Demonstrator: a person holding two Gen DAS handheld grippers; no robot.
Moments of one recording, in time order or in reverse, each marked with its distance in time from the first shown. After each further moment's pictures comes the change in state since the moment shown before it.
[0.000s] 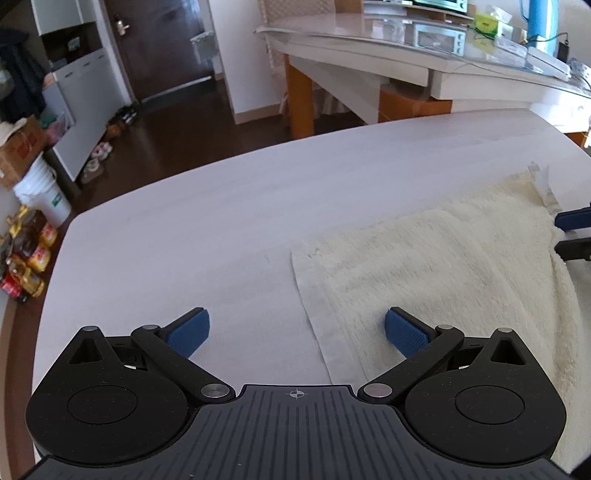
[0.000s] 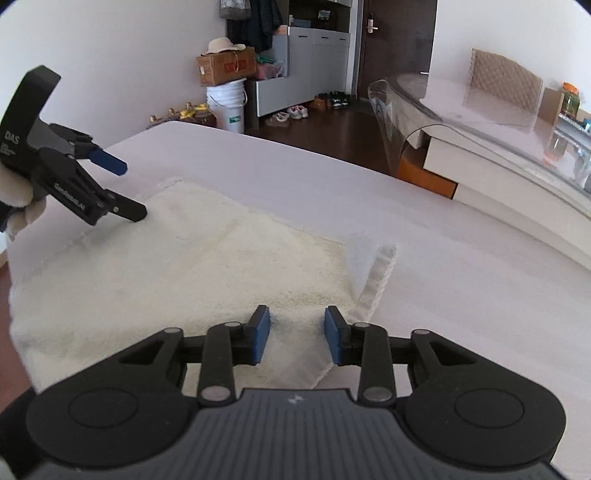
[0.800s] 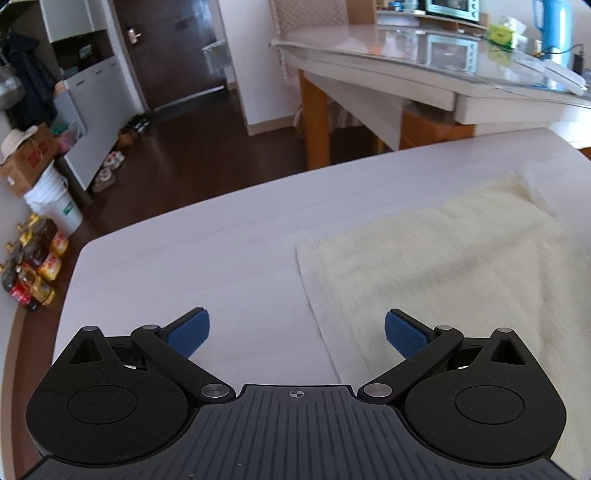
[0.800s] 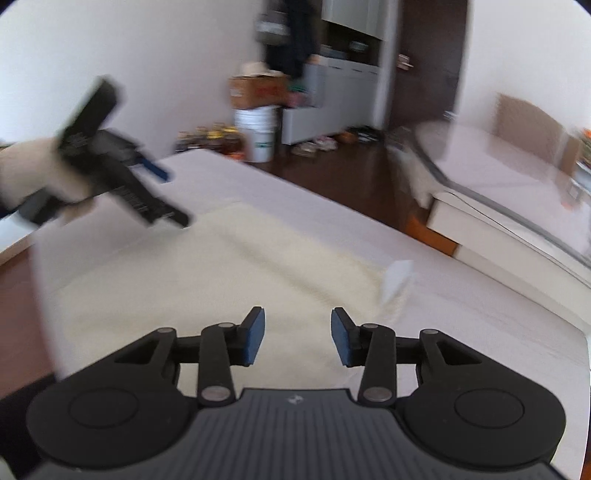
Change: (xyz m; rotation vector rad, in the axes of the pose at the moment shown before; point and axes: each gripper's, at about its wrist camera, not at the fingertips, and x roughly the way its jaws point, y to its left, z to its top) left arm -0.013 0.010 0.009 0.019 -0.034 0.001; right arm -0.086 0.023 -0.019 -0.201 -0.096 0.101
